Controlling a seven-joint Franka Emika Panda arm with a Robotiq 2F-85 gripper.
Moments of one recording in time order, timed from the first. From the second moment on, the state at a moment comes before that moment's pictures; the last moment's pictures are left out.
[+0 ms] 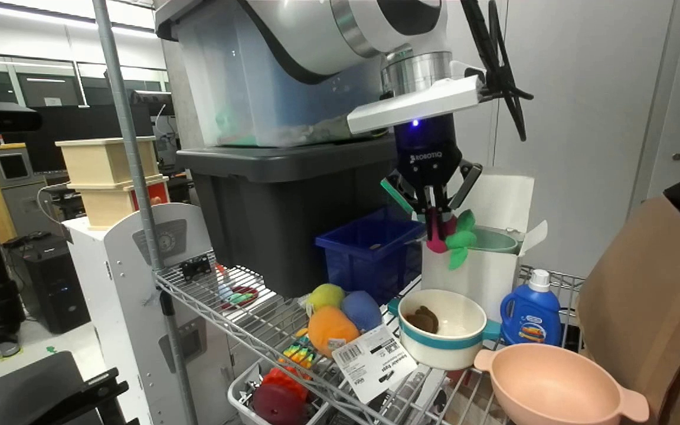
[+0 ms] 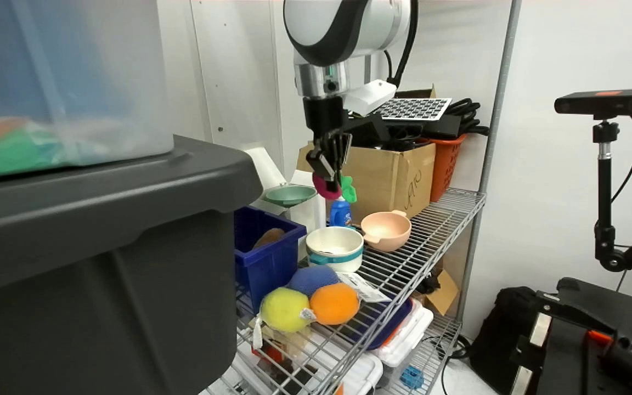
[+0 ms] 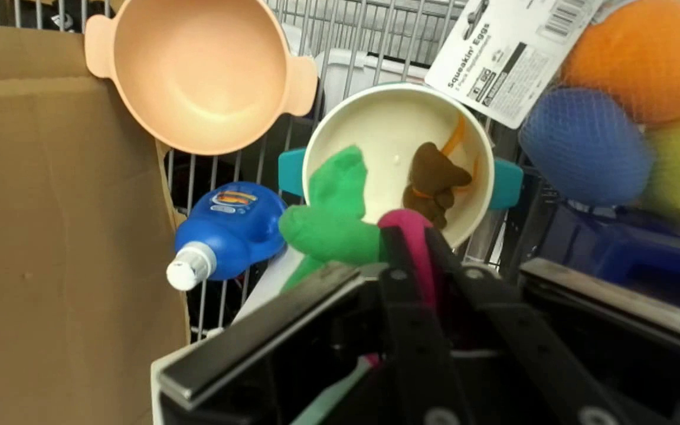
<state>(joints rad) -0.01 0.68 -0.03 -1.52 -0.21 2.23 -0.18</state>
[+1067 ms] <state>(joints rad) 0.02 0.85 -0.06 -1.25 -0.21 2.22 0.00</state>
